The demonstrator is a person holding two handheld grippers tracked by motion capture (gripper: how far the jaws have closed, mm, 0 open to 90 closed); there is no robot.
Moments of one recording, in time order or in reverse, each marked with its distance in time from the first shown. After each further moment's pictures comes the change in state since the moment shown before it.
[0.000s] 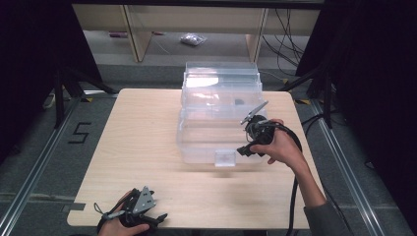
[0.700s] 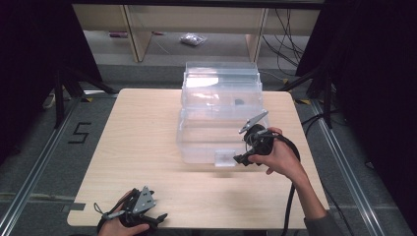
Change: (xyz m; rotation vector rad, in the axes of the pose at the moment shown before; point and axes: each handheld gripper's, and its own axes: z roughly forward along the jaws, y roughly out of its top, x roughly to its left) left arm -0.001 0.000 0.000 -0.001 0.001 -0.022; right arm 0.025 -0.013 0.003 -0.063 0.033 0.004
